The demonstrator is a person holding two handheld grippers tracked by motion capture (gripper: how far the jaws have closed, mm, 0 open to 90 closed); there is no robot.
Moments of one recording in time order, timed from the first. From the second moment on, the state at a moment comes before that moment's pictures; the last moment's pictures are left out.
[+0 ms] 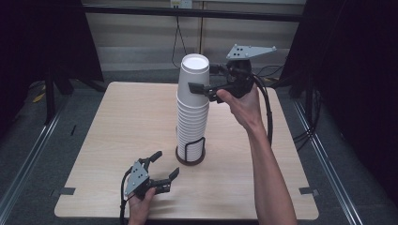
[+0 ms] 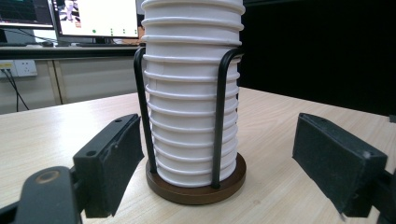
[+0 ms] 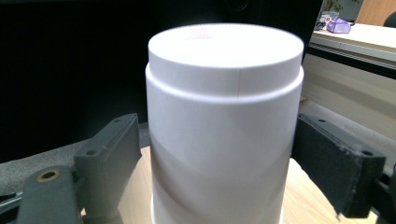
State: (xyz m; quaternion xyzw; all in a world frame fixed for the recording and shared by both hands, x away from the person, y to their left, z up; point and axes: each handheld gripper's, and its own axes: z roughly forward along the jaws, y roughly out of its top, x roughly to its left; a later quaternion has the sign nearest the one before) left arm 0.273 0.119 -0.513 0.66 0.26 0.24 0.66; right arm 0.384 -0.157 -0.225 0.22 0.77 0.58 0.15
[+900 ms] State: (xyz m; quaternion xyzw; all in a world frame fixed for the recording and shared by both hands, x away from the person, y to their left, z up) left arm 0.273 0.119 -0.513 0.66 0.26 0.24 0.66; right arm 0.392 -0.139 -0.213 0.22 0.78 0.56 0.15
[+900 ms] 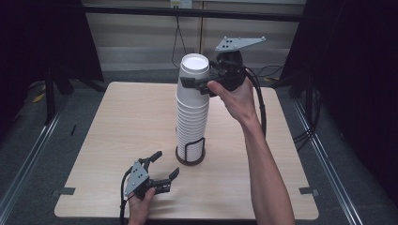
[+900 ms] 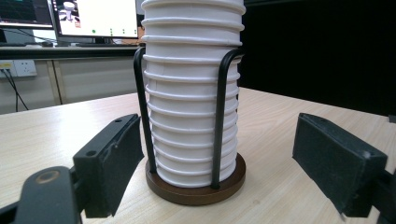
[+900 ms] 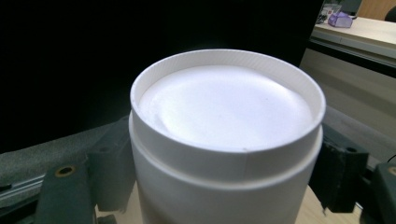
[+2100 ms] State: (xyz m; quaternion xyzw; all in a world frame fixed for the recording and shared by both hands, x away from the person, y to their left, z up) left arm 0.273 0.119 -0.513 0.66 0.26 0.24 0.66; right arm 0.386 -0.155 -0.191 0.22 0.72 0.63 0.16
